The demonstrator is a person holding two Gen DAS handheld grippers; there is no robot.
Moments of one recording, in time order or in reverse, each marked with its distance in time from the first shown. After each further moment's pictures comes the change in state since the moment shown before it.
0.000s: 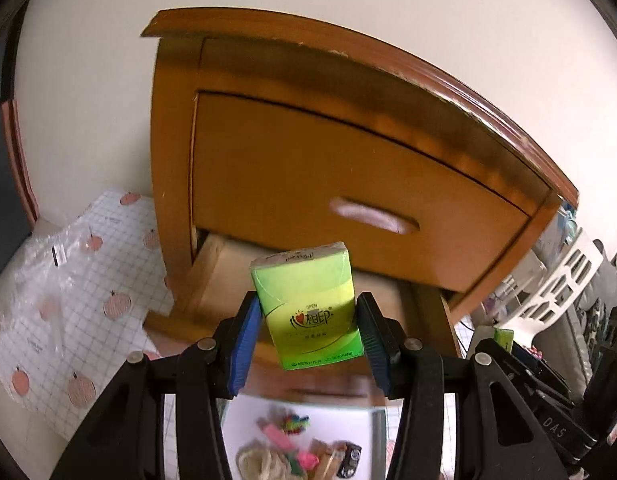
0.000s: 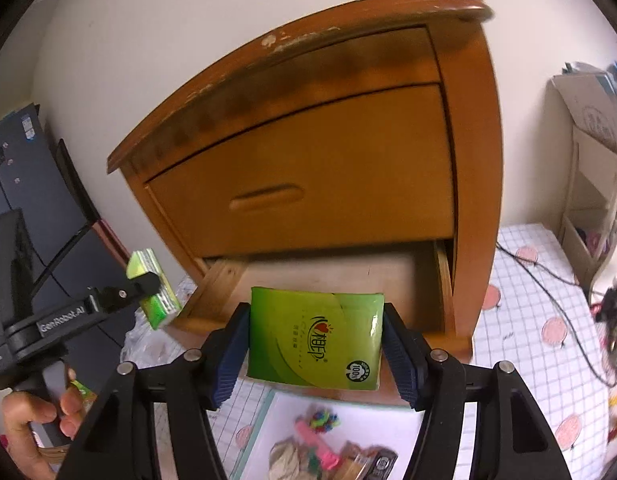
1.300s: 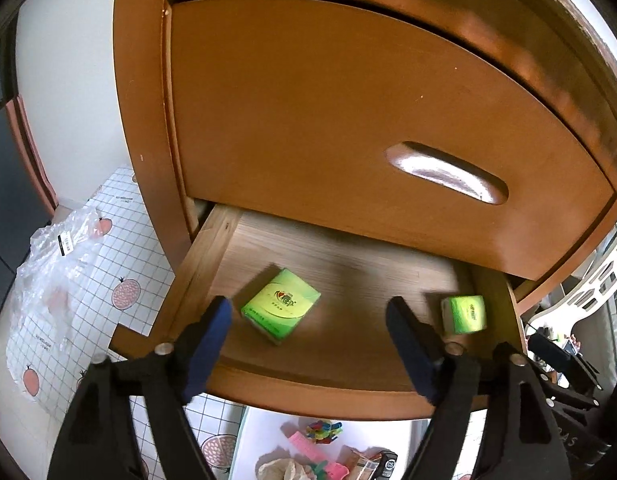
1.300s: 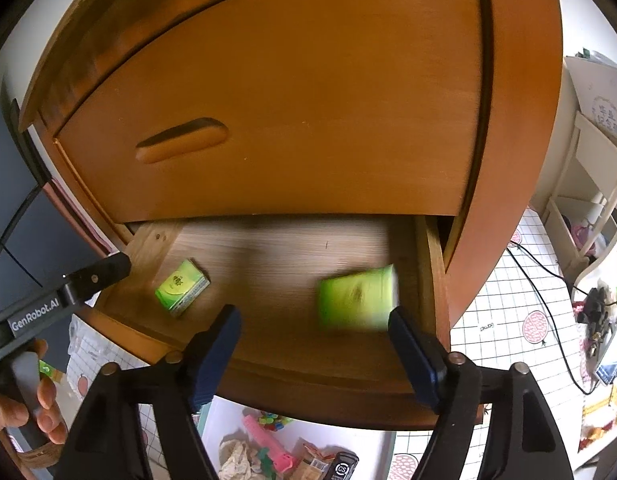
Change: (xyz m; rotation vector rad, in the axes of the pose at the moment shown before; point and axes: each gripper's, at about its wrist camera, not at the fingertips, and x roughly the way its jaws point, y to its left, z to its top) left arm 0.075 0.003 -0.005 0.002 0.117 0.142; right arm 0.099 -0.018 0.006 -0.035 0.198 -0.150
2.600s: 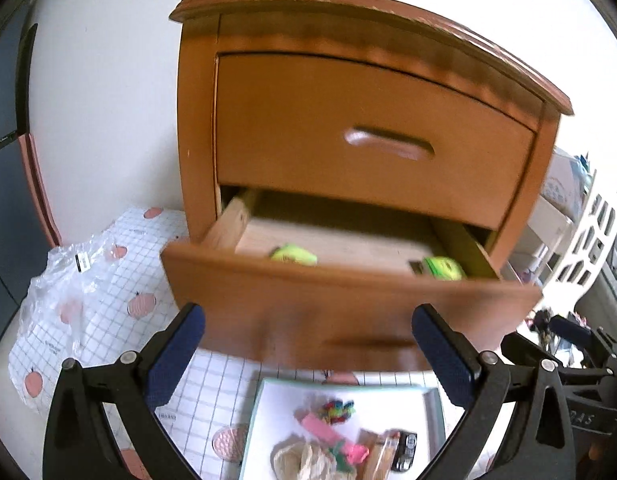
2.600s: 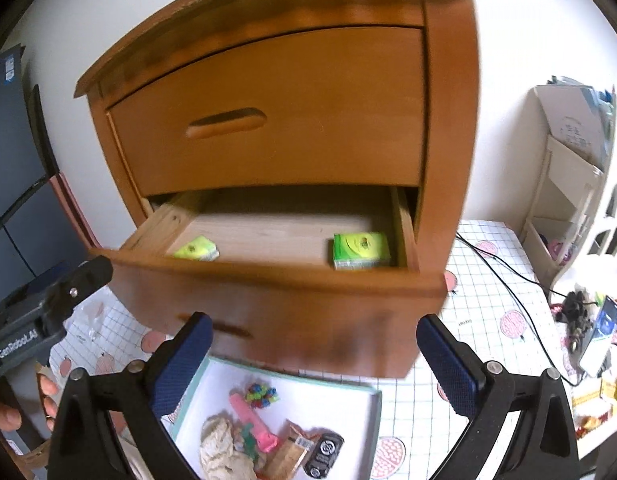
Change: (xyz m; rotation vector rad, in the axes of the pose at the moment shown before) left arm -0.063 0.007 -0.107 0.091 -0.231 -0.020; right arm -0.054 0.011 -0.083 -0.069 -0.165 -0.057
